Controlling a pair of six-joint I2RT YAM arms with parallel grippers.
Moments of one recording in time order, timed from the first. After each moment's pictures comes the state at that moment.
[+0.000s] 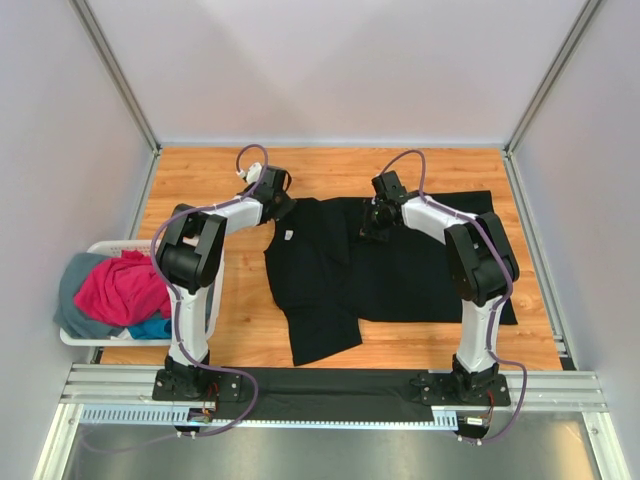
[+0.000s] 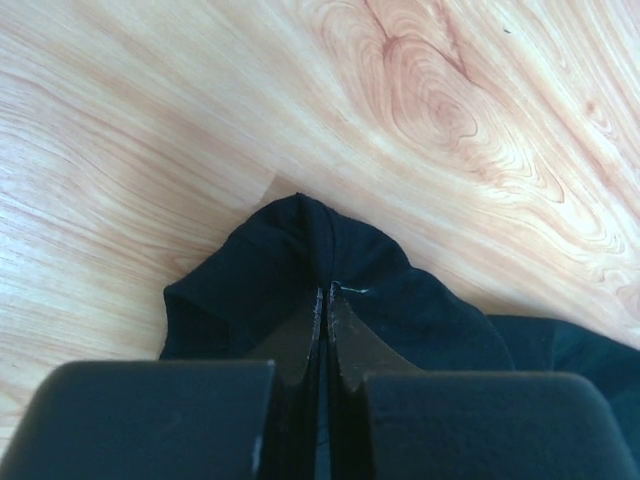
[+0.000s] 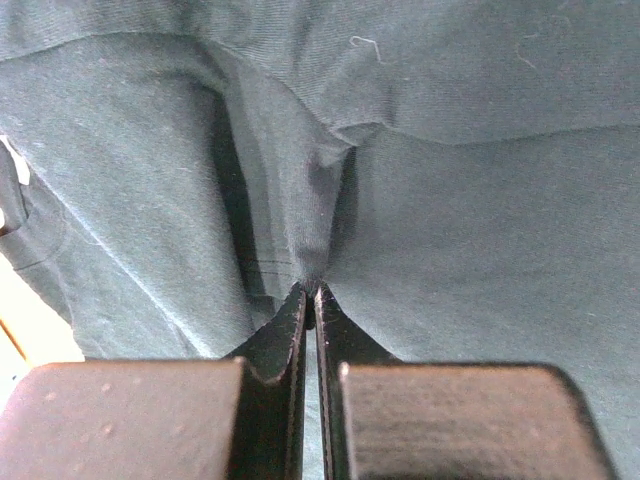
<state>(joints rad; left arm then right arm) -0.37 2.08 1.37 -0.06 -0.19 -0.97 0.39 1.99 1.36 -0.43 -0.25 0.60</state>
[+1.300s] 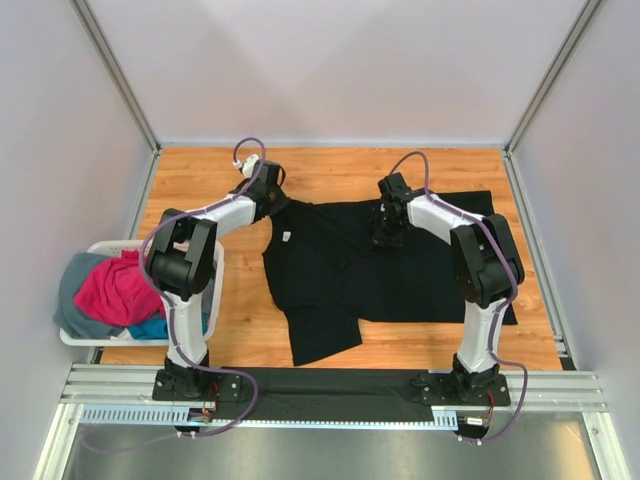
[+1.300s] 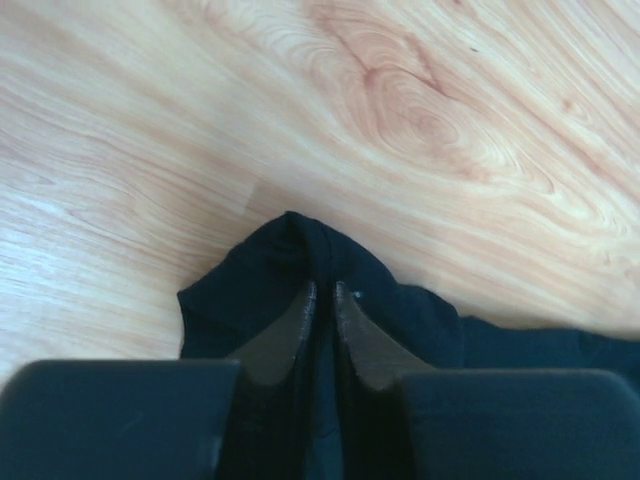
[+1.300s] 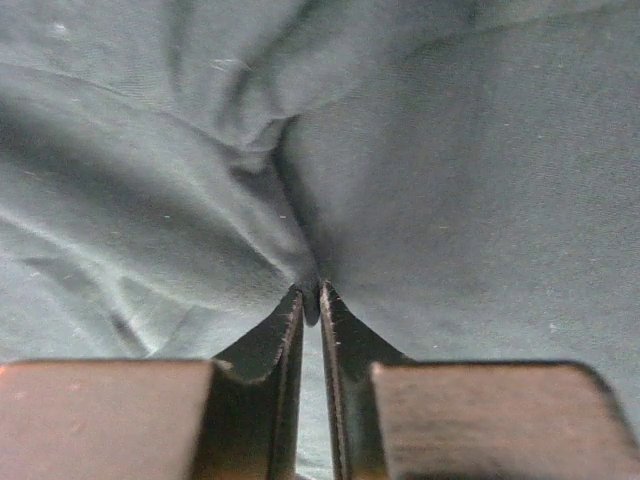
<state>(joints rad) -0.35 2.01 1.34 -0.07 -0.21 -0.84 0.36 1.95 1.35 -0.61 -0.14 0.49</state>
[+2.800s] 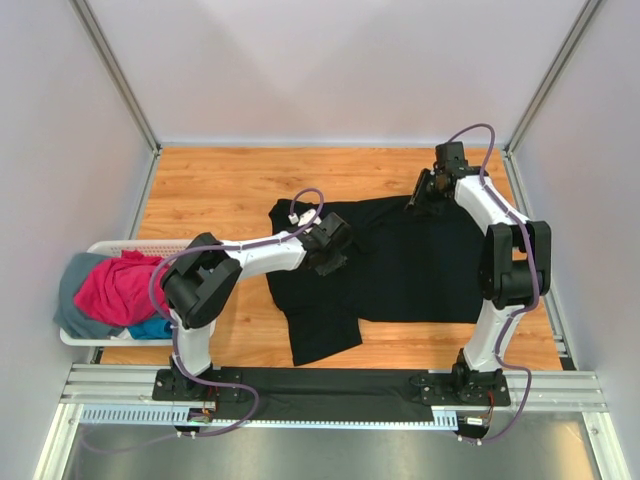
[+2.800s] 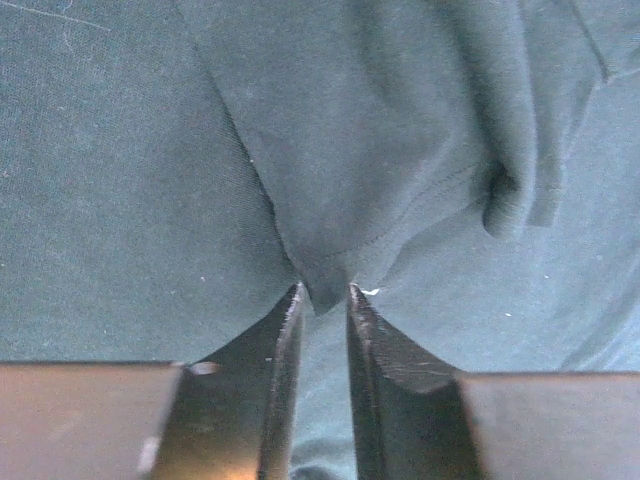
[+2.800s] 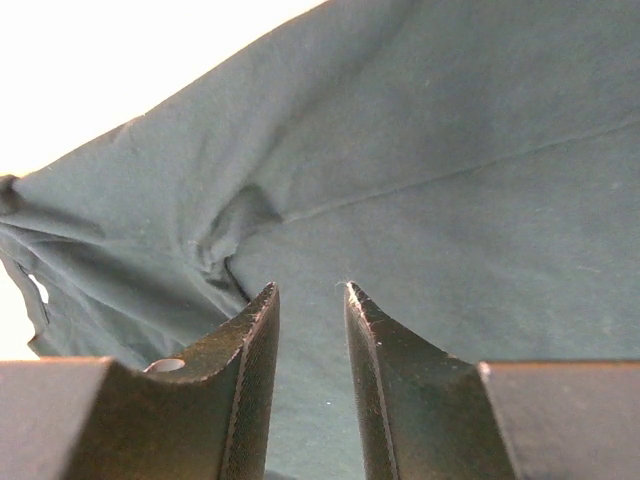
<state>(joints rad) -0.84 1.89 1.23 -0.38 -0.24 -1.26 0.08 1.89 1.50 -0.62 -0.18 0.49</state>
